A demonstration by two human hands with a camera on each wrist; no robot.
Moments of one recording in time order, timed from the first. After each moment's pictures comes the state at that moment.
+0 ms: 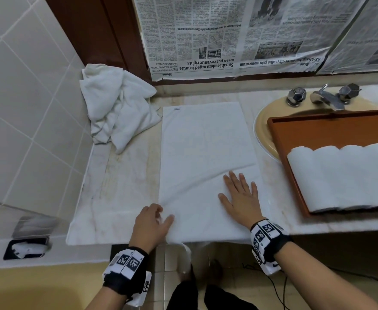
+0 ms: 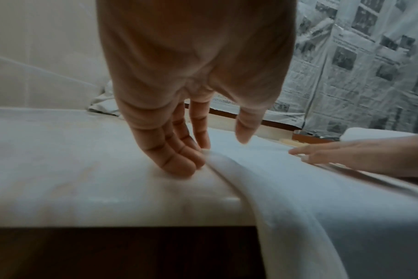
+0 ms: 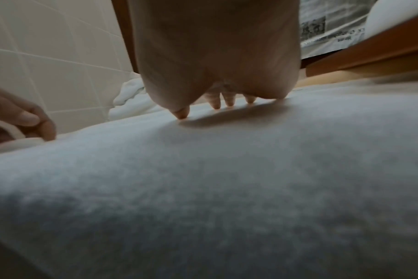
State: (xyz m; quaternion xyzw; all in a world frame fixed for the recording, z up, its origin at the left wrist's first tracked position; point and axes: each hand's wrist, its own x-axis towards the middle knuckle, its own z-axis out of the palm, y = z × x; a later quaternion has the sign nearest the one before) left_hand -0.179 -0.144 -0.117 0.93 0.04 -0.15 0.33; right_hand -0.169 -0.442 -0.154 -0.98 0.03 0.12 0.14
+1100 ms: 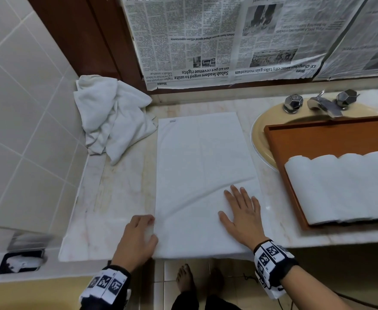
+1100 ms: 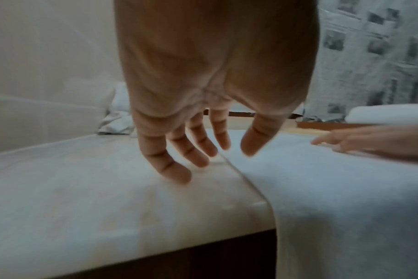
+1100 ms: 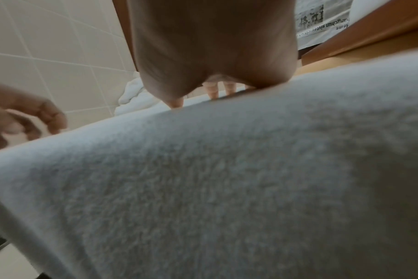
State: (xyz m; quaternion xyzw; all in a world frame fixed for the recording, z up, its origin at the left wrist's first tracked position) left_hand -0.175 -0.118 -0.118 0.95 -0.06 -0.16 0.27; right_hand -0.185 -0.451 -0.160 -0.98 0.04 0.09 0.15
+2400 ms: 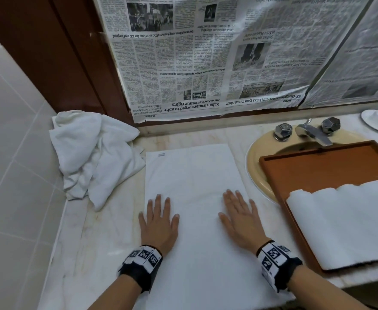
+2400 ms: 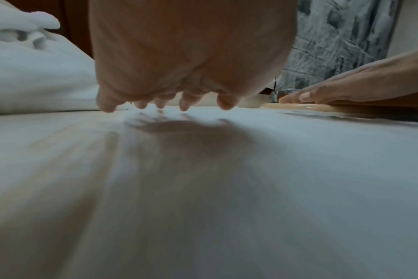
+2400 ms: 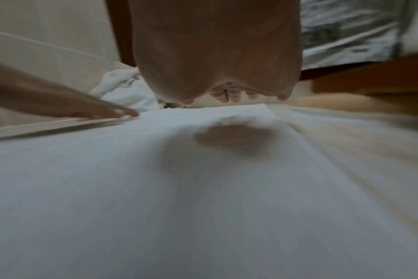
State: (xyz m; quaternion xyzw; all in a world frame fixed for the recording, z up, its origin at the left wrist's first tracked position) left_hand -0.021 -0.210 -0.146 0.97 -0.09 -0.18 0.12; right_hand -0.082 -0.467 -0.138 -0.99 0.04 0.10 0.13
